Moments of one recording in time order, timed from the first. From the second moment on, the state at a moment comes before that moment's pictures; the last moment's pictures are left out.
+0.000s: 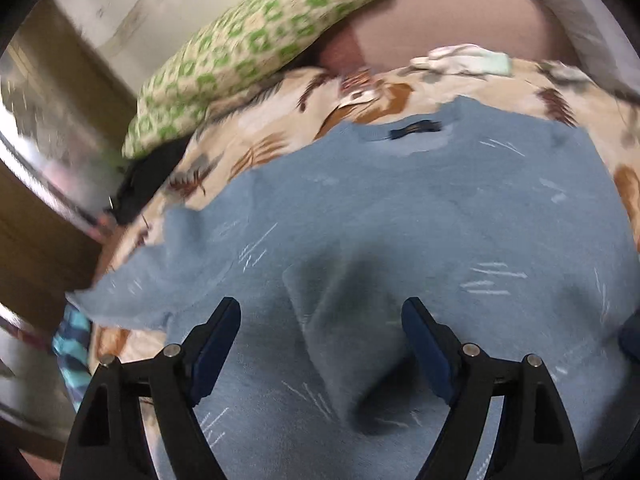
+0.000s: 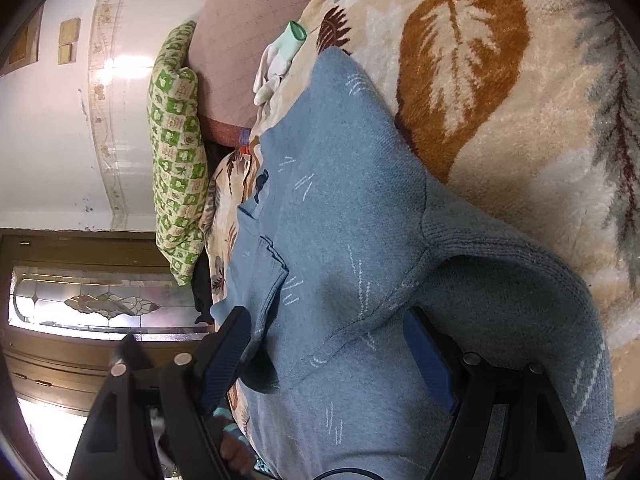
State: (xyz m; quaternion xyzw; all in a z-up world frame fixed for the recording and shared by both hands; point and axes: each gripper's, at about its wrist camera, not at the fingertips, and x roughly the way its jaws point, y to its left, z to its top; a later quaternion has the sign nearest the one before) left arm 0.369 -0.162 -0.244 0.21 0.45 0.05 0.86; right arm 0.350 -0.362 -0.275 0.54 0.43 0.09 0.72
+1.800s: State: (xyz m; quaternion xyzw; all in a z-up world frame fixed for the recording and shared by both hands) left arm 0.395 -0.040 -0.257 0.10 0.44 0.20 0.87; right arm 0.350 -0.360 -0.283 0.53 0.44 0.09 0.72
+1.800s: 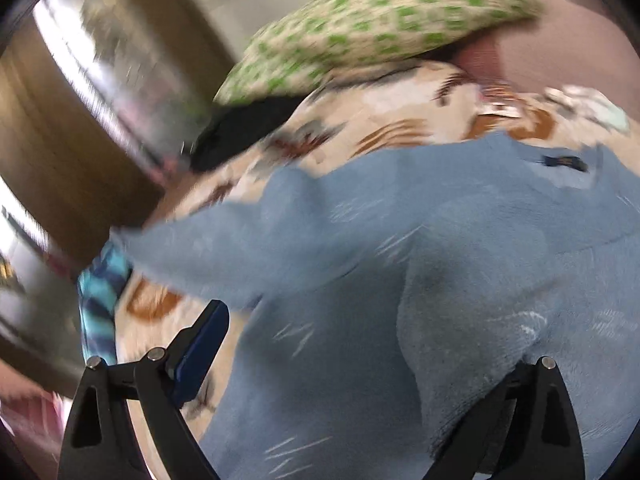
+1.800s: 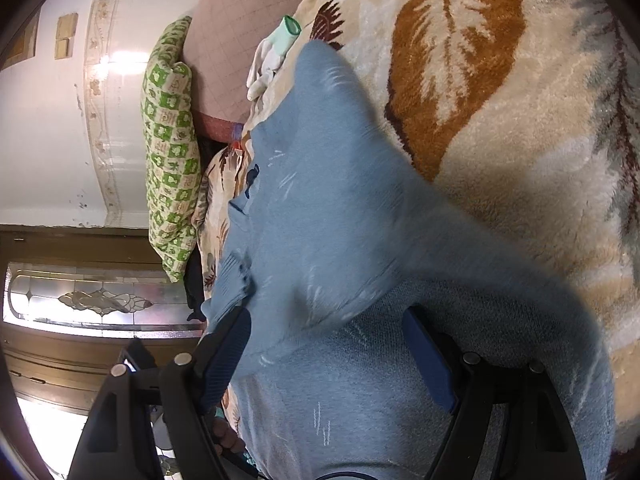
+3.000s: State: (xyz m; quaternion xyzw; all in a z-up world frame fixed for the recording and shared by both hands) left arm 0.356 0.107 -0.260 -0.10 0.51 0.15 0.84; right arm 0.358 -0.354 -0.295 0.57 0.40 0.12 0.71
